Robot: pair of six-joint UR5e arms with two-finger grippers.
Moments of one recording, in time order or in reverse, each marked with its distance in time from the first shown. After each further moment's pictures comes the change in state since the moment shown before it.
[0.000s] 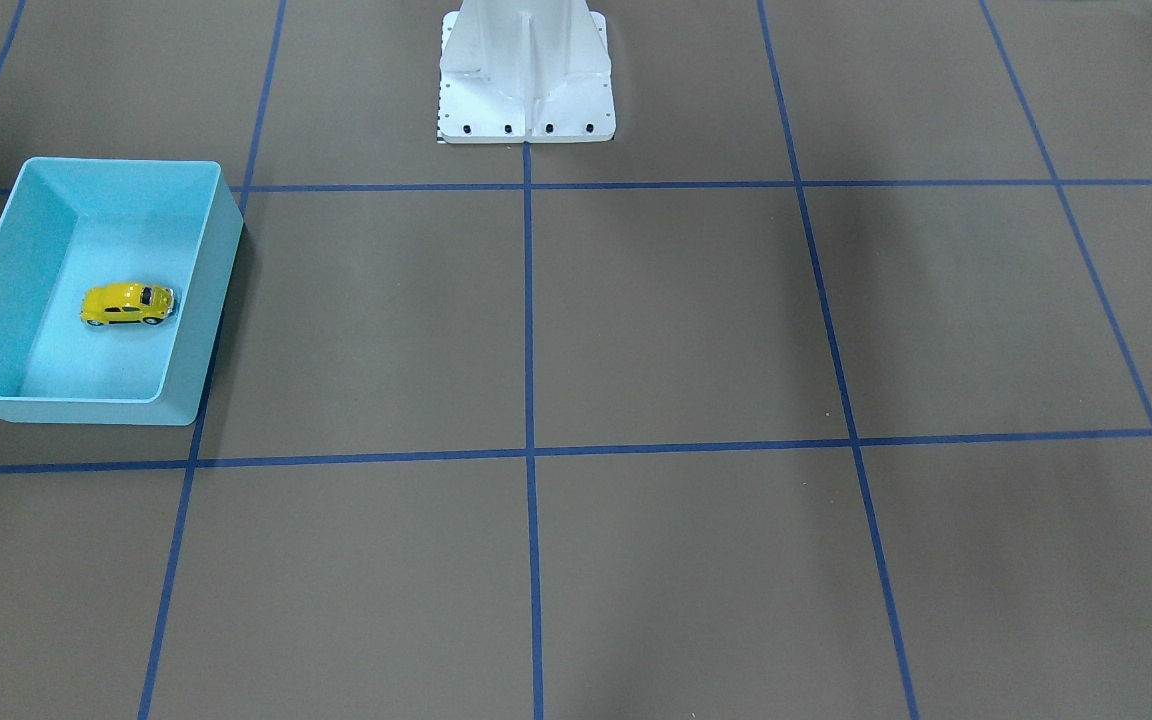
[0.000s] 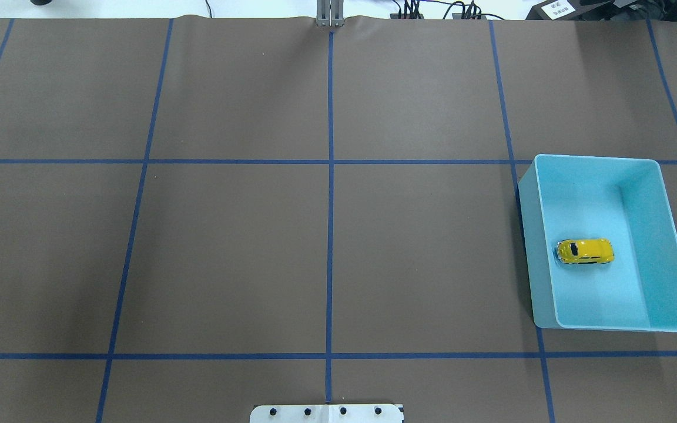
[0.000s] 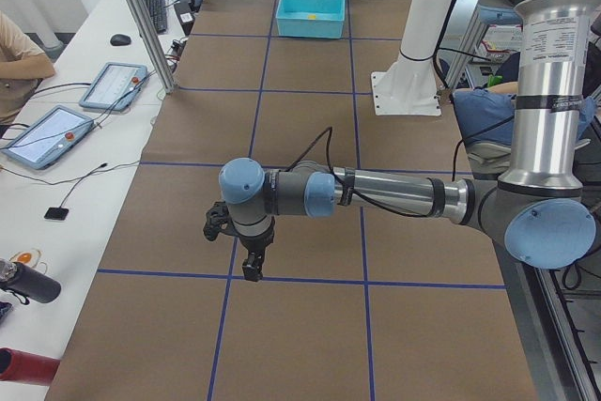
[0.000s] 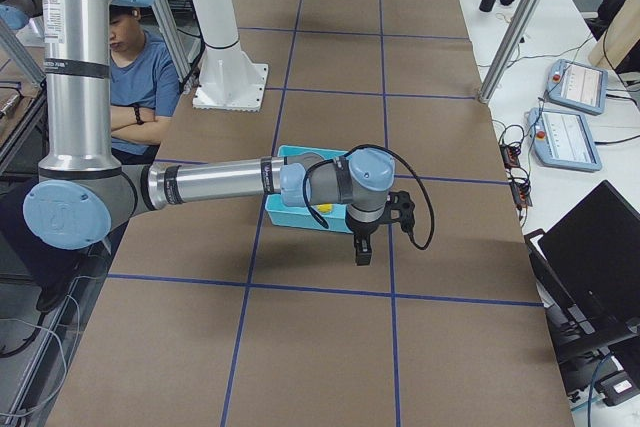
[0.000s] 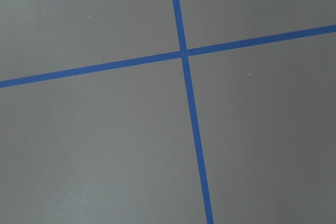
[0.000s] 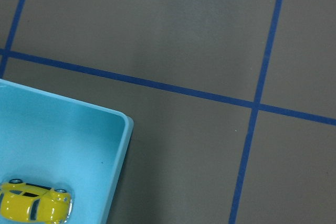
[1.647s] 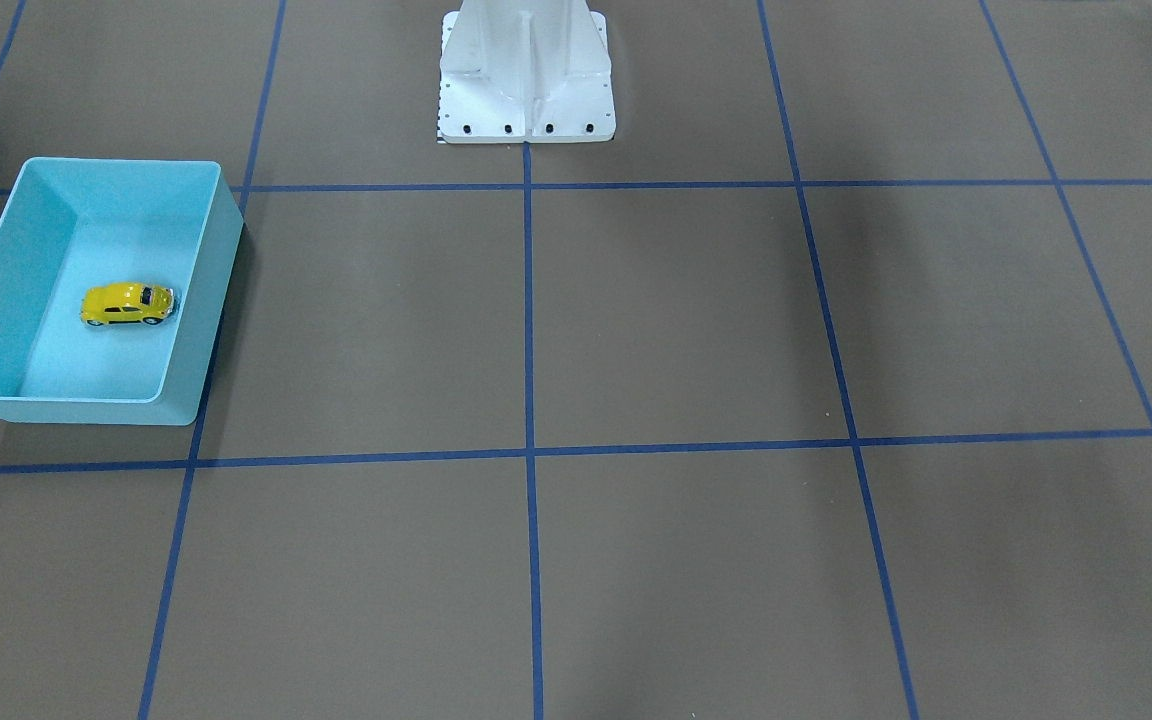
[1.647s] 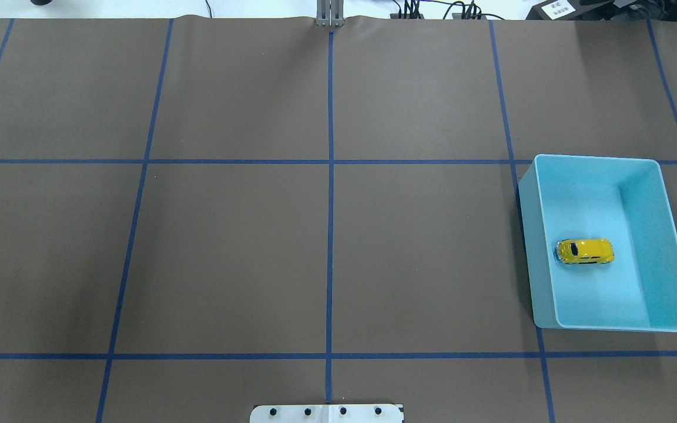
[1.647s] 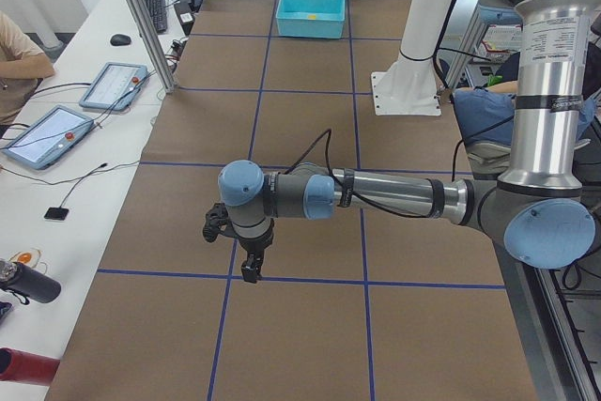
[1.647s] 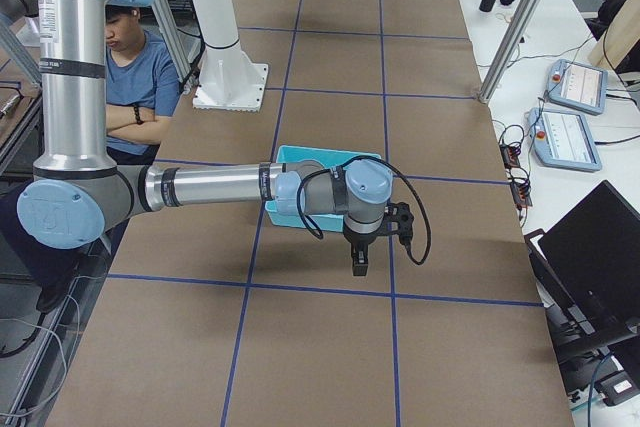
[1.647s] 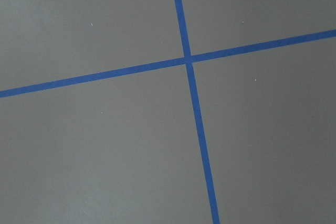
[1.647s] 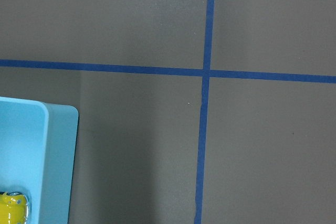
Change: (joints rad) left arm 0.000 -0.002 0.009 -0.011 -0.002 0.003; right arm 0.032 -0.005 -0.014 0.004 0.003 -0.002
